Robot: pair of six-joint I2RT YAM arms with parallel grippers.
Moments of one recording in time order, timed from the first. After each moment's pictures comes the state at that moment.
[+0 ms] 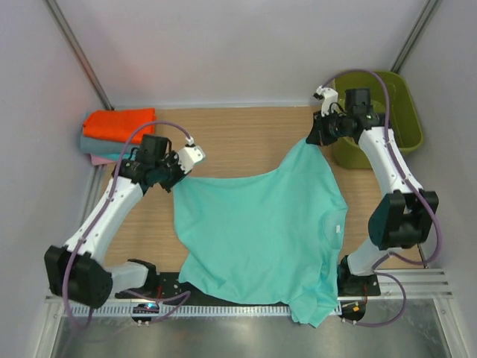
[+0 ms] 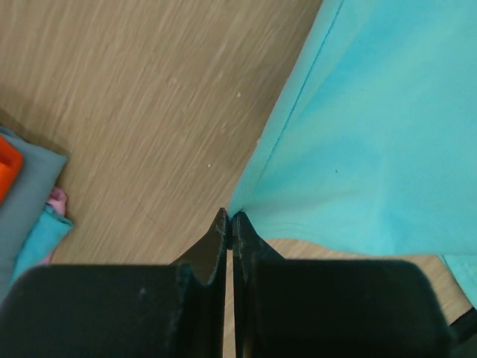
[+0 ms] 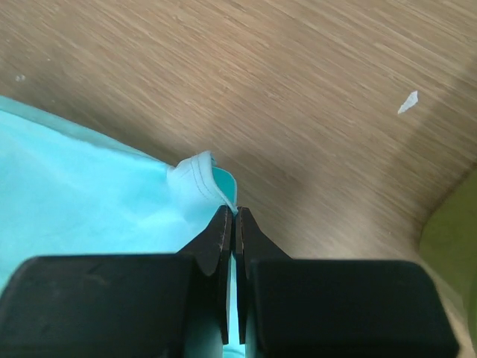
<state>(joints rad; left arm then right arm) -0.32 1.16 1.10 -0.82 0.20 0.69 0.02 1.55 1.50 -0.76 -0.56 -0.26</state>
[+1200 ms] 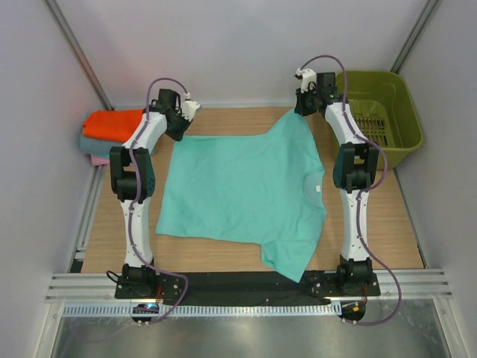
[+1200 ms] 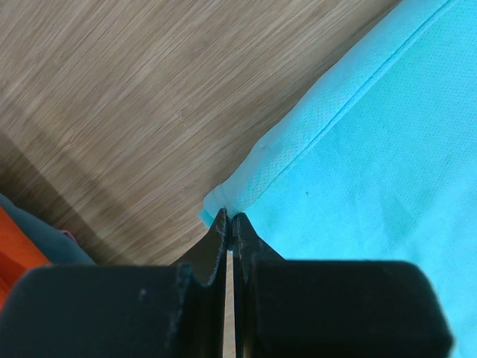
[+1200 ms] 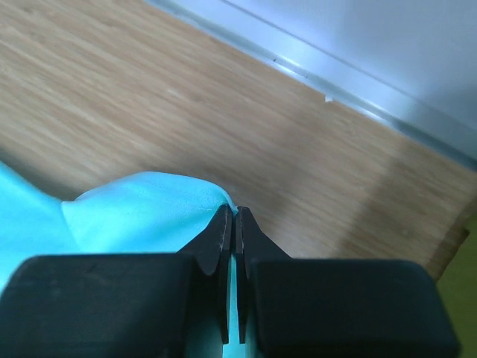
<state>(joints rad) -0.10 2.30 2.01 -0.73 0.16 0.56 0.07 2.46 2.30 -0.52 -0.36 -0.27</state>
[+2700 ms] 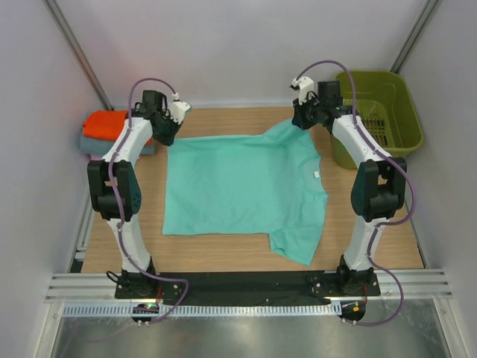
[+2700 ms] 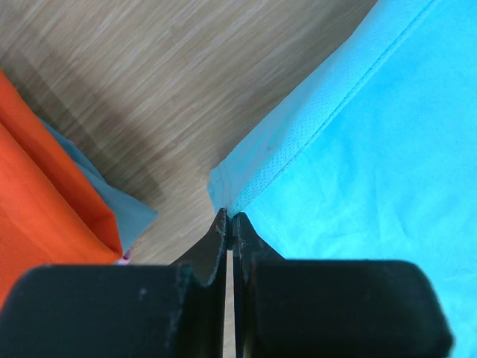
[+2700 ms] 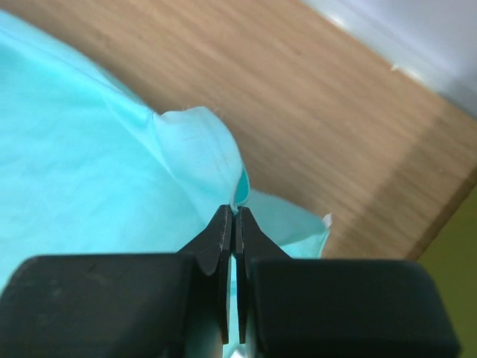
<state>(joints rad) -0.07 1.99 1.74 -0.74 0.20 0.56 0.14 1.95 1.73 -0.42 -0.37 -0.32</state>
